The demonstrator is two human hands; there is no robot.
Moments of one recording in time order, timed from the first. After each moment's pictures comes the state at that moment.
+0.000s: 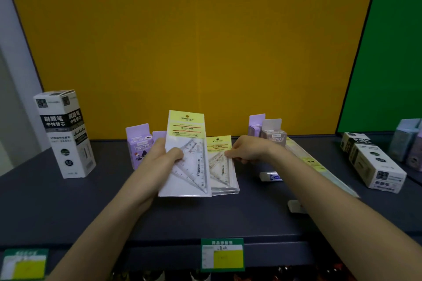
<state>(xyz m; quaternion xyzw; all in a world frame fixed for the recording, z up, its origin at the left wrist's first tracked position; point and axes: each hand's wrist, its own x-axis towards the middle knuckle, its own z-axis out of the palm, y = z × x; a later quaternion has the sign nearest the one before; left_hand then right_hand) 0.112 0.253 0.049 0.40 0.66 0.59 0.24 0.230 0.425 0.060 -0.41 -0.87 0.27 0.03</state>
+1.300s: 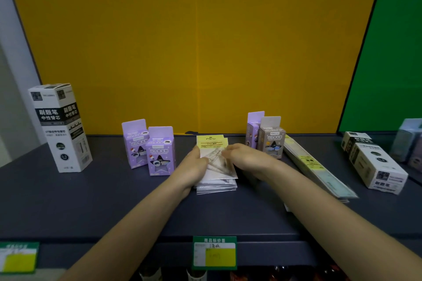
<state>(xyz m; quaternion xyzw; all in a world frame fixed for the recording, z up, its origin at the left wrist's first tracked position) 0.130 0.327 0.012 0.41 0.68 0.52 0.31 0.233 0.403 0.036 -0.37 -0.79 0.46 0.14</state>
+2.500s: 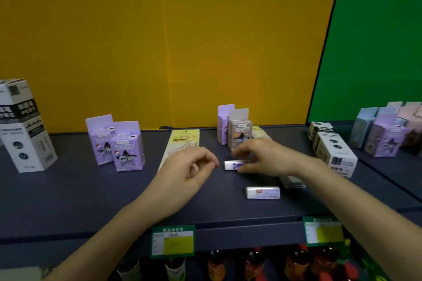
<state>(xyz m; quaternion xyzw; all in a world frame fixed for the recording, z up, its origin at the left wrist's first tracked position) 0.193 0.285 0.027 0.68 0.59 0.43 0.04 0.345 0.434 0.045 -0.28 -0.95 0.12 0.06</state>
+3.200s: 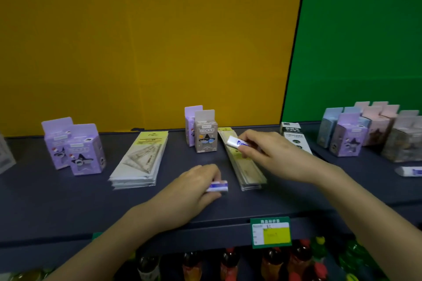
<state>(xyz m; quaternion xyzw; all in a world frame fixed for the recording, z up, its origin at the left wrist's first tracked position) 0.259 0.333 0.008 0.78 0.59 0.22 0.03 0.432 0.448 0.052 -0.24 -0.94 0.09 0.21</state>
